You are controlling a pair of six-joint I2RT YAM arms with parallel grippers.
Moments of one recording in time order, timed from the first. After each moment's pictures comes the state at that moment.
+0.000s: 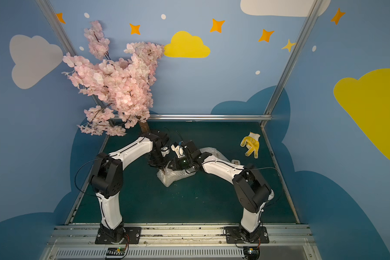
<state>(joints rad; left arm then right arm) -0.43 1.96 1.56 -1.18 0.15 -0.20 0.81 1.80 1.22 -0.14 -0.53 0.61</state>
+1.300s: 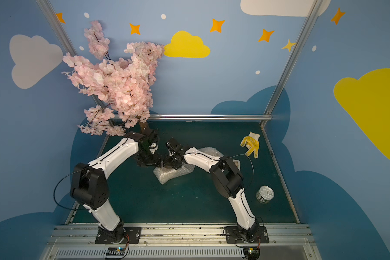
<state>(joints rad) -0.33 1.71 1.43 -1.17 0.14 -0.30 0.87 2.16 1.69 -0.54 -0.29 0.82</state>
